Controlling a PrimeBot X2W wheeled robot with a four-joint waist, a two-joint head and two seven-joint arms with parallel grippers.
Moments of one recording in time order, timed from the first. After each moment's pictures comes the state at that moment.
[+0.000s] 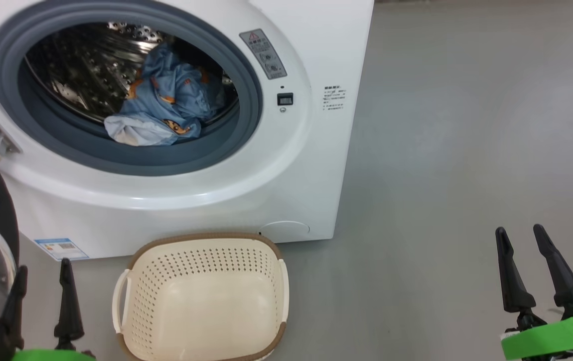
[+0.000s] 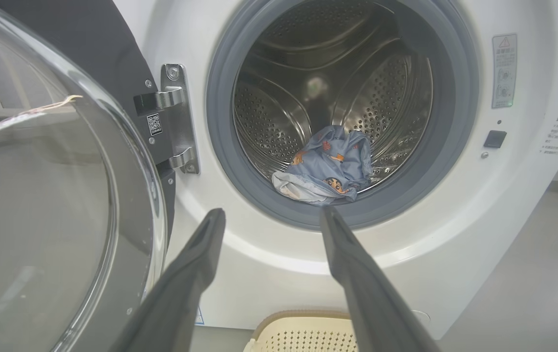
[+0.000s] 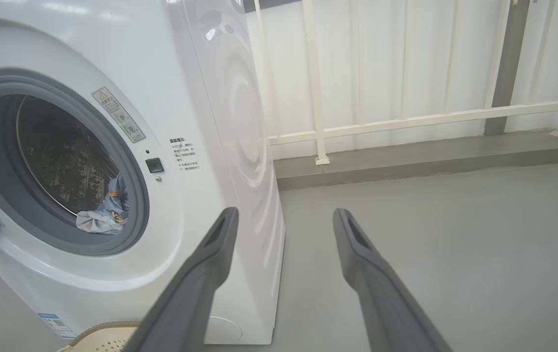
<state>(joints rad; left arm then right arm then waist) -0.10 0.14 0.15 0.28 -0.25 -0.13 -0.26 0.04 -0.19 0.00 0.05 0.39 0.13 -0.26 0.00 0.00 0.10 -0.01</state>
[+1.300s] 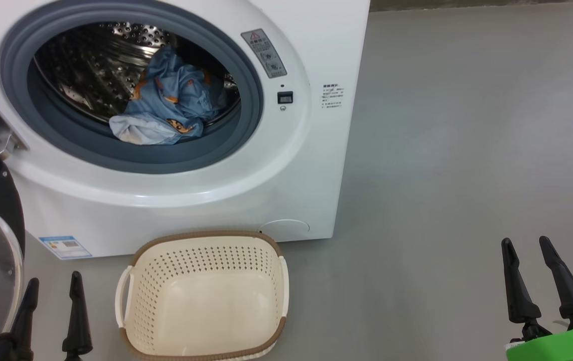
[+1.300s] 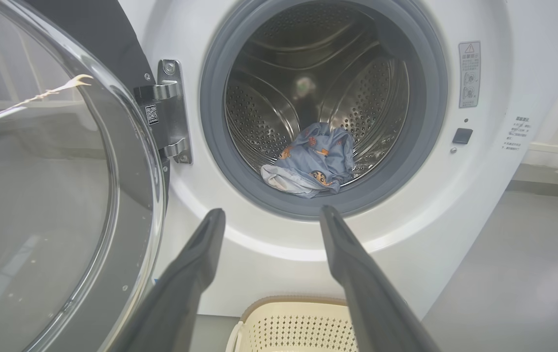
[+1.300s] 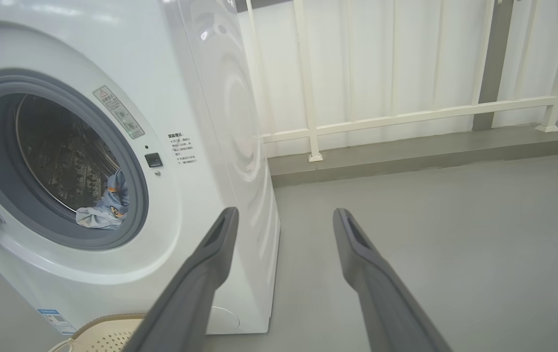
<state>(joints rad) -0.02 0.14 0.11 0.22 -0.30 -0.13 -0.26 0.09 -0.18 -0.03 0.04 0.39 0.13 -0.26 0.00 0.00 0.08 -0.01</state>
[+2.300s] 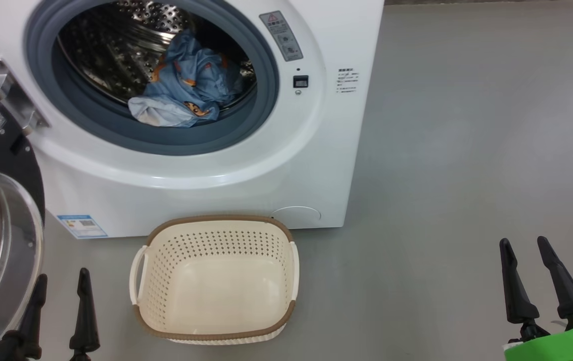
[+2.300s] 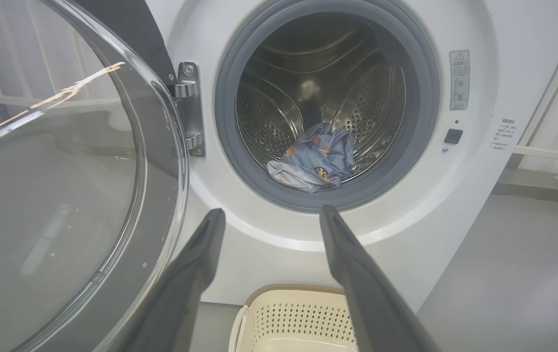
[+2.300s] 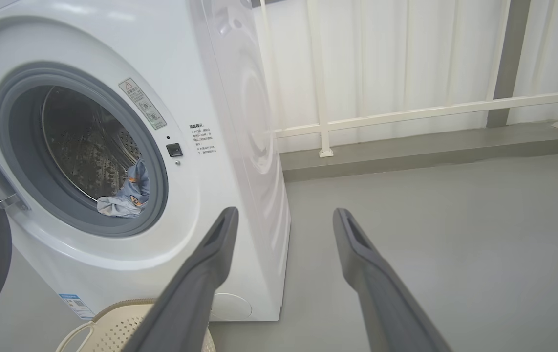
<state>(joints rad) -0.02 0.15 0.09 0.20 -0.32 -0.13 -0.26 0.09 -0.18 -0.02 0.04 0.39 0.13 -0.26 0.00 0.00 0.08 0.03</state>
